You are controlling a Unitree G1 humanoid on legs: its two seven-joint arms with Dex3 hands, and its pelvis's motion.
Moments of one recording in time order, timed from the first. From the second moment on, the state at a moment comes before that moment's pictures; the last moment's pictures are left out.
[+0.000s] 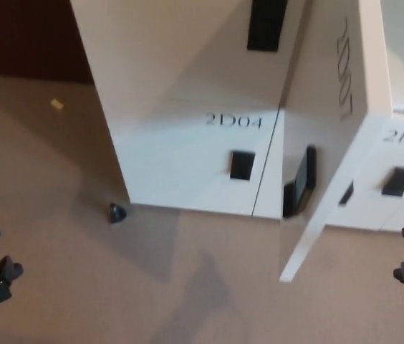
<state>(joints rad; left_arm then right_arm) -0.32 0.42 0.40 1.14 -0.22 -0.10 -0.26 -0.09 -0.32 -0.13 0.63 -0.02 -0.05 -0.01</state>
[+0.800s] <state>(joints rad) -0.30 0.41 0.38 1.15 -0.21 -0.12 -0.26 -0.11 -0.34 -0.11 0.66 -0.05 -0.06 -0.02</state>
